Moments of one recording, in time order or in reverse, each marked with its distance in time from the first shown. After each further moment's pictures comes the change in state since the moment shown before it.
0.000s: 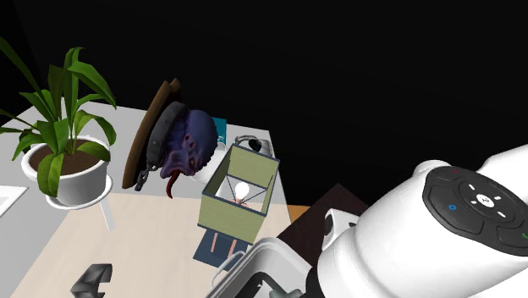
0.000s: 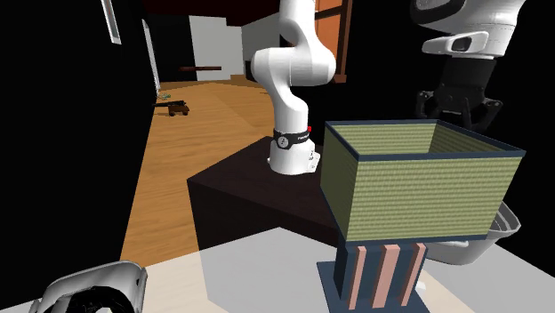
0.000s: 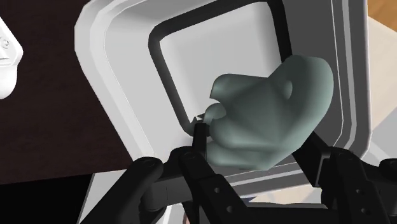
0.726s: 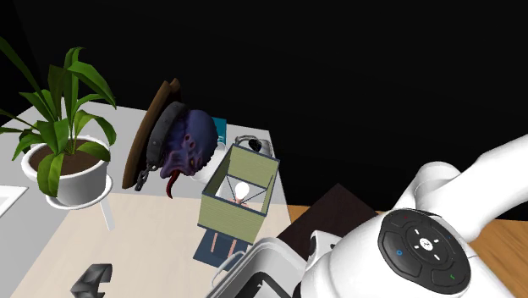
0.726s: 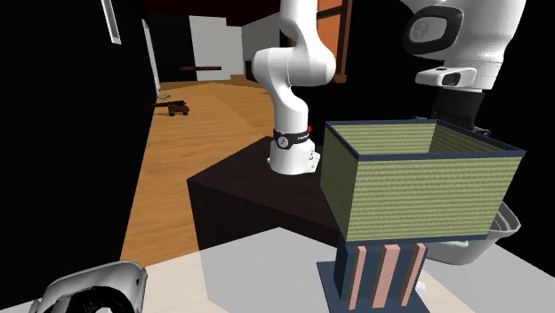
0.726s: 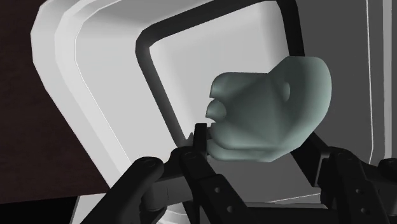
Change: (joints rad) arm -0.110 0.134 0.161 -0.060 -0.042 0.193 0.057
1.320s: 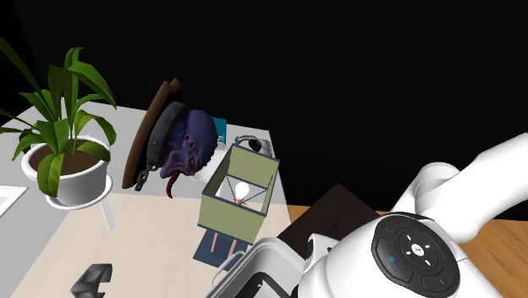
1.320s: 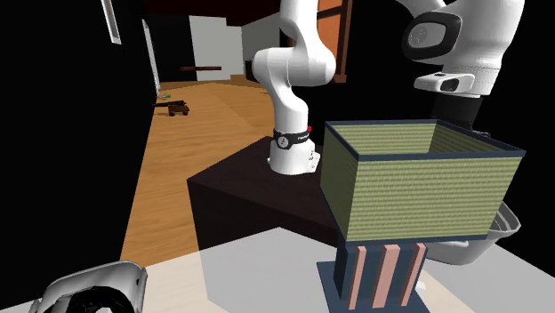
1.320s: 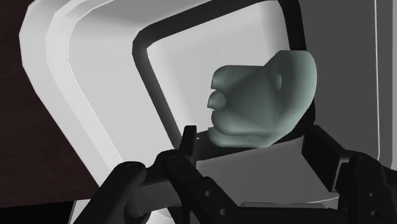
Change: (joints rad) arm -0.035 0.031 0.040 -0.008 -0.019 0.038 0.017
